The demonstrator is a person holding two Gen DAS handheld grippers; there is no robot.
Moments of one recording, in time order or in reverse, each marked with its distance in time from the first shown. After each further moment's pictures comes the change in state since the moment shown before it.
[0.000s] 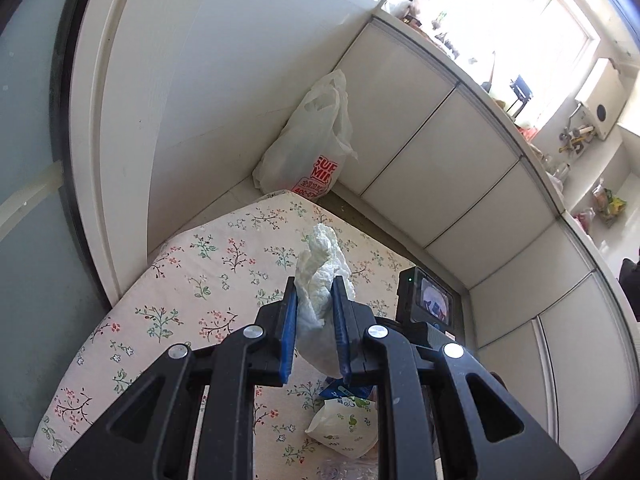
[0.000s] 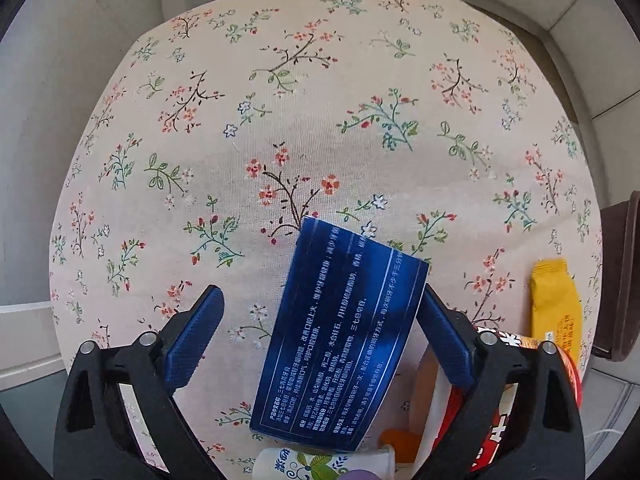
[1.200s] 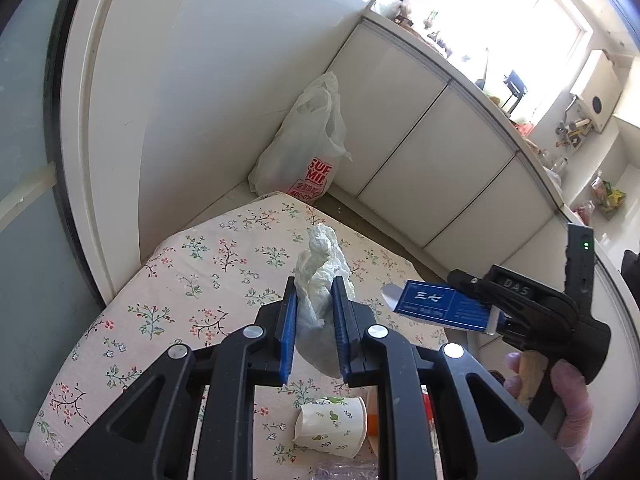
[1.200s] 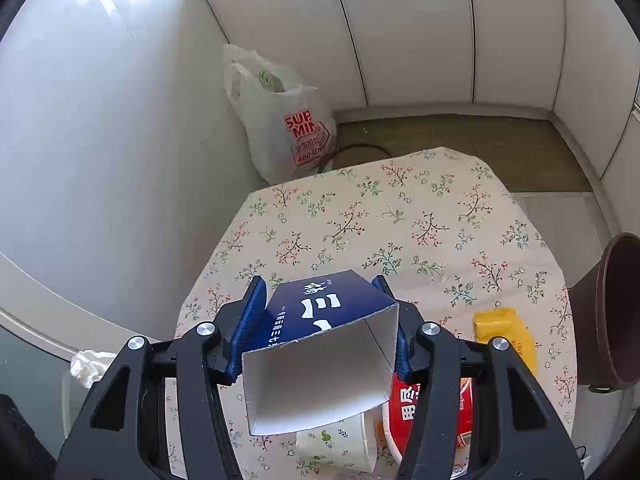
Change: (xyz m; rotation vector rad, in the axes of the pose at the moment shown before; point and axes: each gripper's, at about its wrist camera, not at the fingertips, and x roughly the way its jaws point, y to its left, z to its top) left arm -0.002 -0.017 -0.011 0.045 -0.022 -0.001; right arm -0.188 -0.042 -0.046 -0.013 -0.525 0.293
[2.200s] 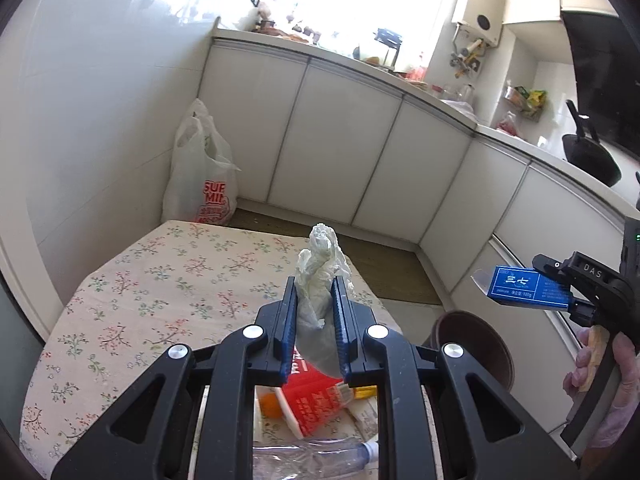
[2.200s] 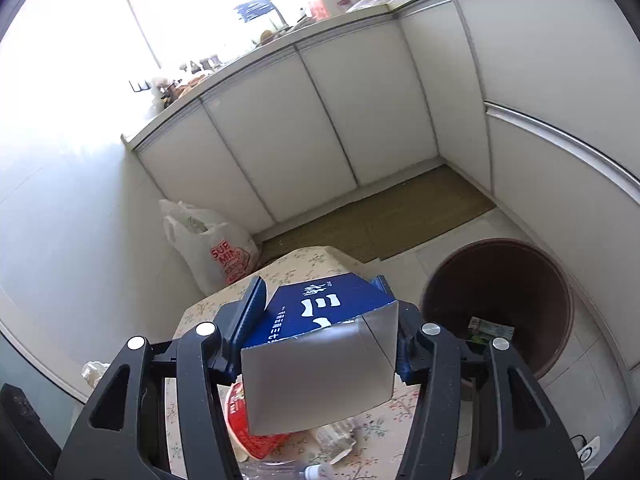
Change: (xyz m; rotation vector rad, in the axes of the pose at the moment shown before) left arm -0.018 -0.154 -0.081 0.370 -0.044 -0.178; right arm -0.196 -0.238 -0.054 0.262 -0.421 -0.138
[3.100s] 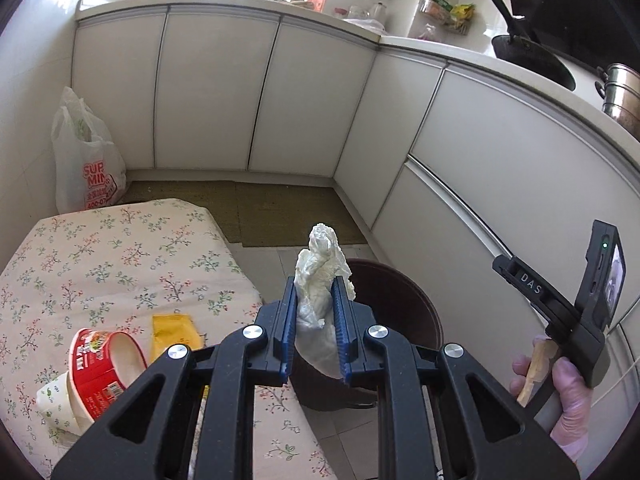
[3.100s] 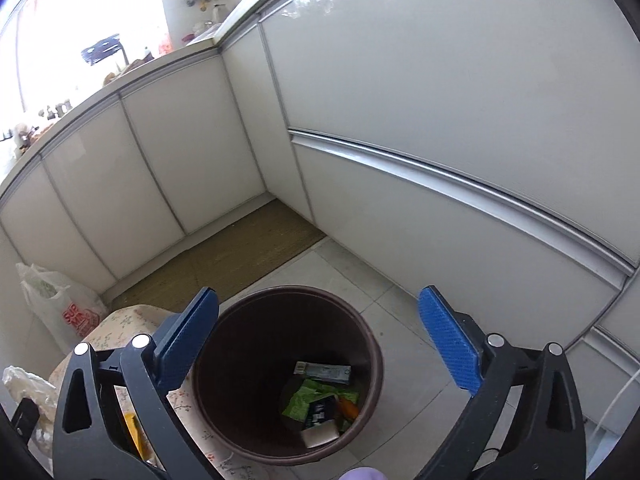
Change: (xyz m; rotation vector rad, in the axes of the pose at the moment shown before) left arm 0.107 -0.215 -0.027 0.171 0.232 -0.195; right arm 0.001 -0.186 0.014 0.141 -0.110 -0.520
